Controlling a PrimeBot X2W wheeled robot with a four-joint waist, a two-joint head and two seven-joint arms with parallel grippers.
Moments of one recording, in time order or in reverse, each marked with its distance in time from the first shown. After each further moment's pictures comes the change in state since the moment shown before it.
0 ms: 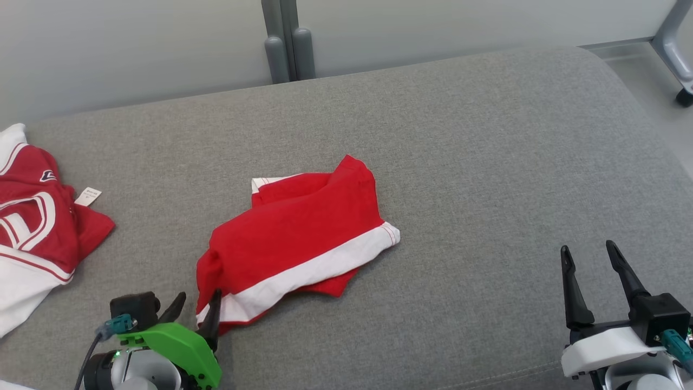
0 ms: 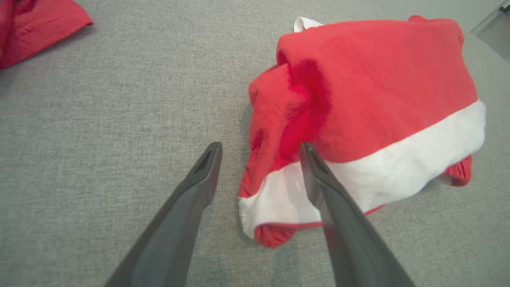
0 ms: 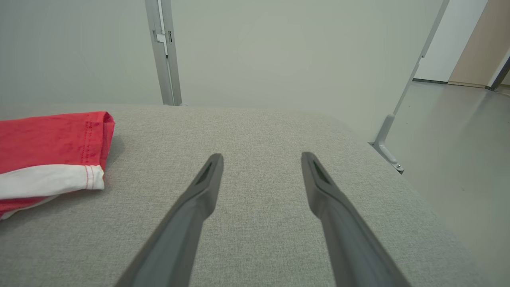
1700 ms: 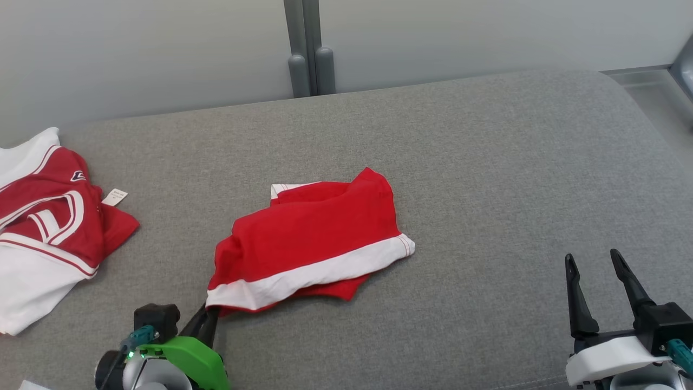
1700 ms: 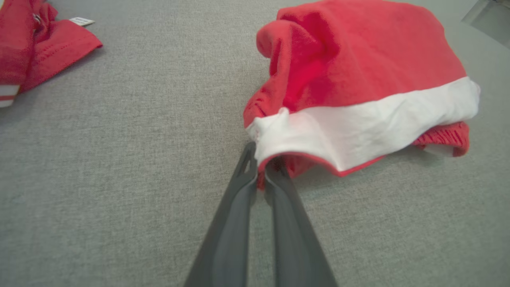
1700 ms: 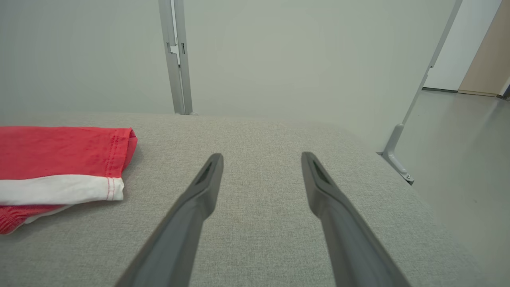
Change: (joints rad) left arm -0.057 -0.020 -0.115 0.180 0.041 -0.062 -0.189; right arm 0.033 -0.005 -0.007 -0.017 0.009 0.000 0.000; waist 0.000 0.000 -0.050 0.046
